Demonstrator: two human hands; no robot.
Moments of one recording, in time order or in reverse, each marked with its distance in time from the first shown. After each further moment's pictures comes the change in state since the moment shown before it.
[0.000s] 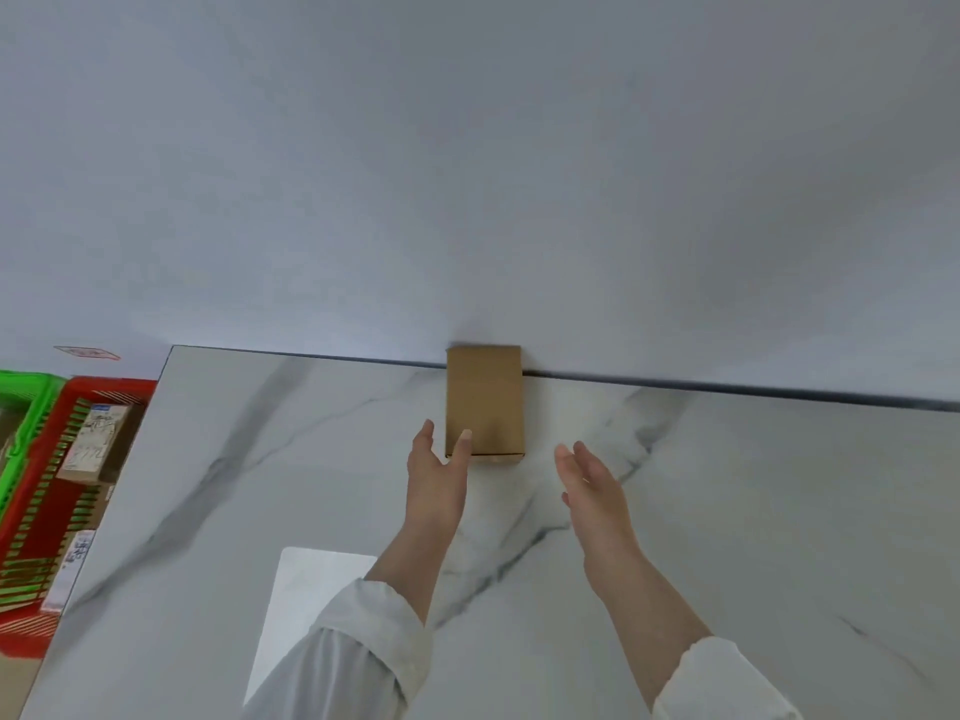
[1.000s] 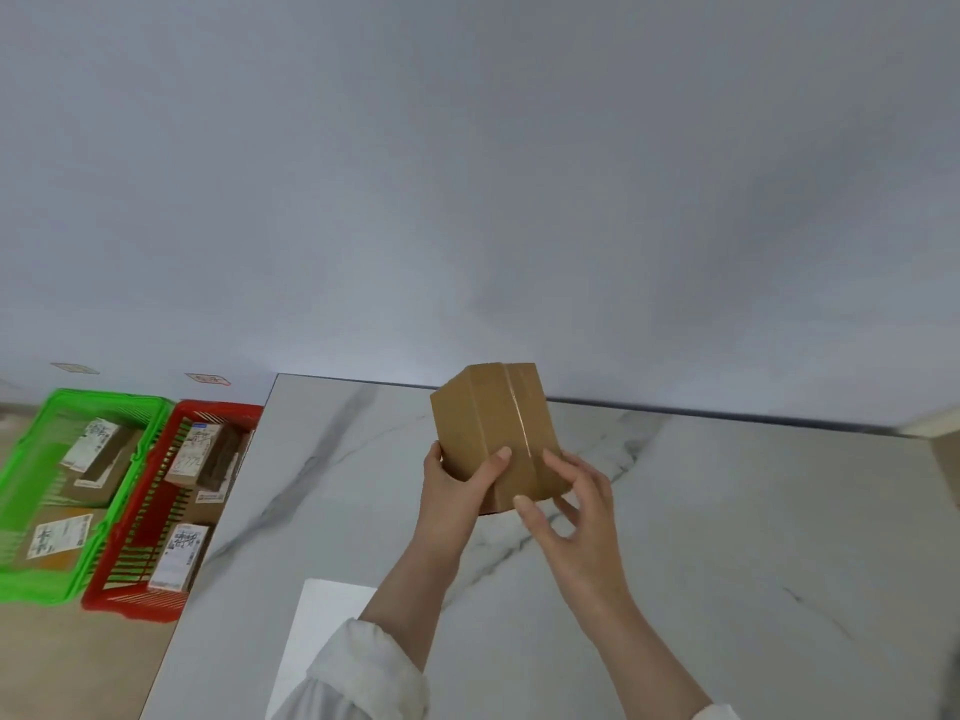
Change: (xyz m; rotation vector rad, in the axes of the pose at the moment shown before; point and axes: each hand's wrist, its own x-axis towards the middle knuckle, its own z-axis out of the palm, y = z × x) left_hand -0.173 0.066 -0.077 -0.198 -0.118 0.094; right_hand -0.184 -0.033 -0.005 -0.133 -0.070 -0.585
